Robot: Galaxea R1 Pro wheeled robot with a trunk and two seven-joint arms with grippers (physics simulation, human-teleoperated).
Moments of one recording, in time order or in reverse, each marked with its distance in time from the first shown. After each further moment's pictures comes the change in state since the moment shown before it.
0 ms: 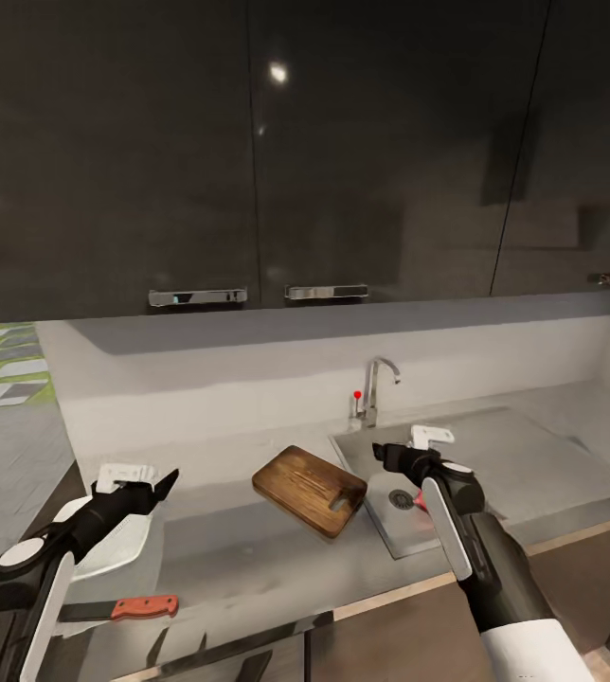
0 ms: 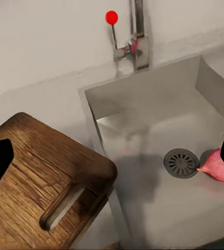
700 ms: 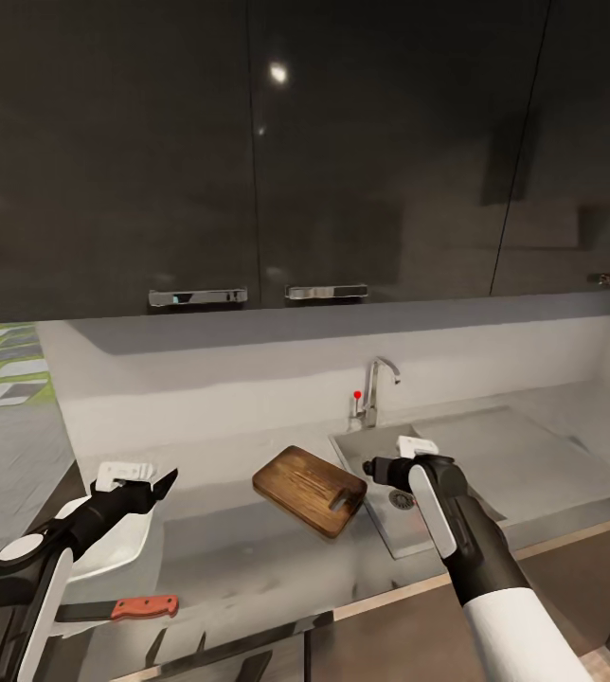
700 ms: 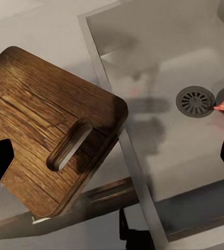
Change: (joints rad) left arm -0.011 0.008 0.000 0.000 0.000 0.037 -0.001; right arm -0.077 0.030 -0.003 0.140 -0.081 0.196 -0.066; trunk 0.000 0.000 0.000
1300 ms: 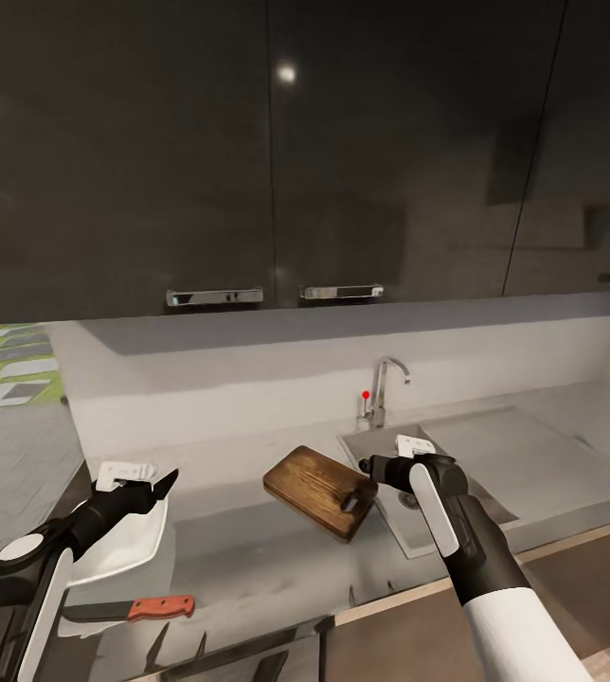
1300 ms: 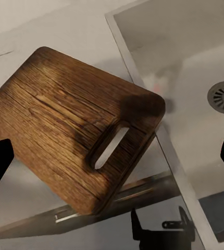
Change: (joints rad) left arm 0.000 0.000 0.000 0.000 0.000 0.000 -0.006; right arm 0.000 0.000 -0.001 -0.006 -0.060 -0.002 0.000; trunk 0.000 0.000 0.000
